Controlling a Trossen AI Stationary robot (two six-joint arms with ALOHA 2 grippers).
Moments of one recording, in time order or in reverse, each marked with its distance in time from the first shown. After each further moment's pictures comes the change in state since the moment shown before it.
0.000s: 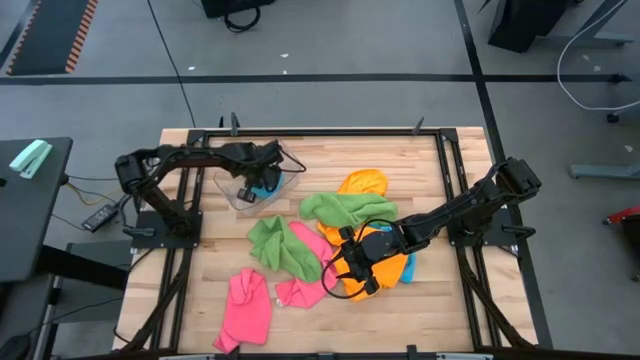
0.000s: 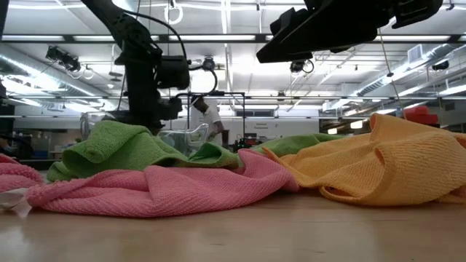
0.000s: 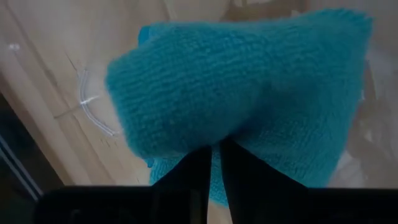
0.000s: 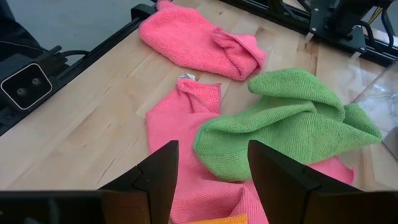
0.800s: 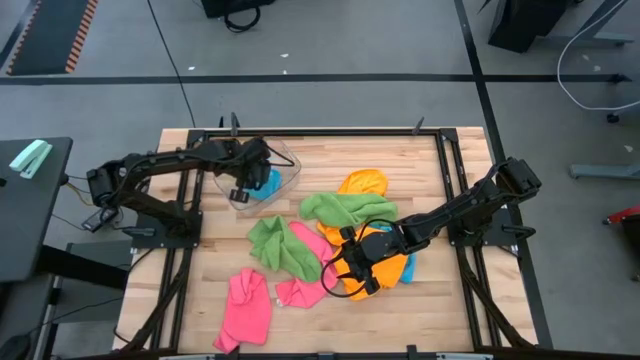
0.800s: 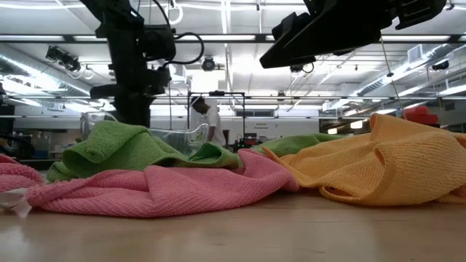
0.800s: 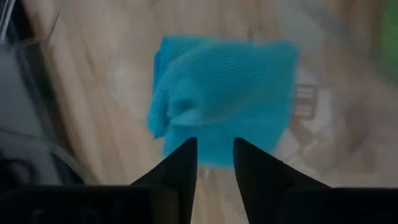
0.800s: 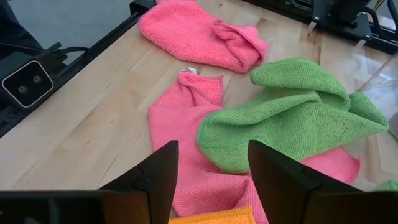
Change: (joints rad) left arm -0.030 -0.240 0.001 -0.146 0.079 -0.167; right arm 0.001 0.000 0.000 -0.023 0.000 0.037
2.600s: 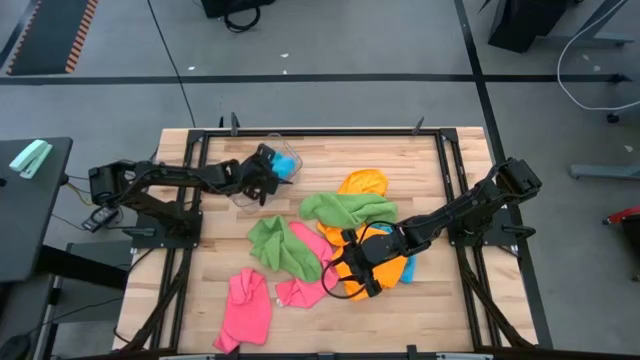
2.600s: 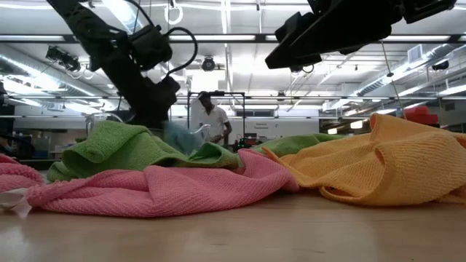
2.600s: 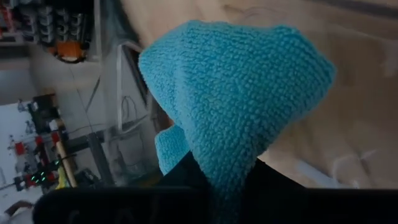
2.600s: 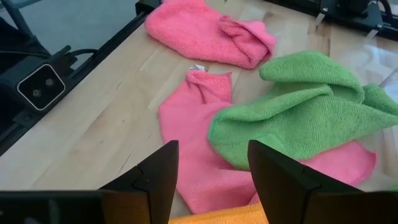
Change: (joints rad) left arm -0.103 0.006 -0.315 0.771 -0.328 0.403; right arm 0.016 0.000 0.000 -0.013 0.000 0.043
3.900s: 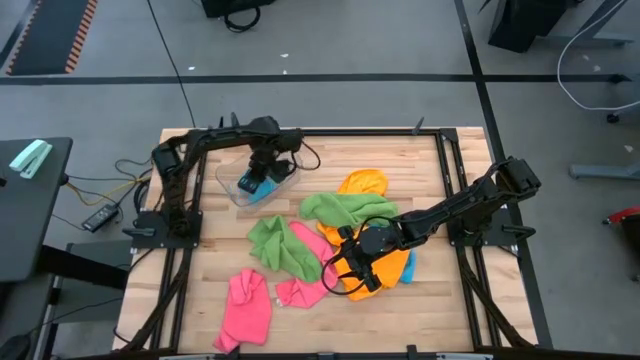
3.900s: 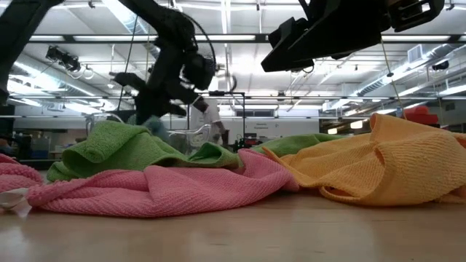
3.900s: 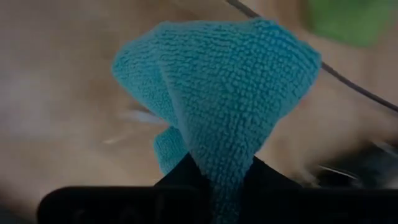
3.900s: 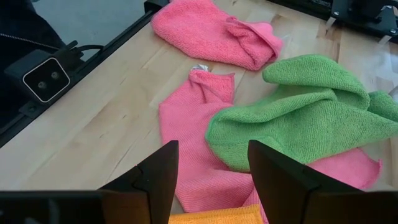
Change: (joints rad) left arm 0.138 0.498 0.860 -1.325 0.398 -0.211; right arm -0.054 0.000 0.000 -0.001 -0.105 -0.055
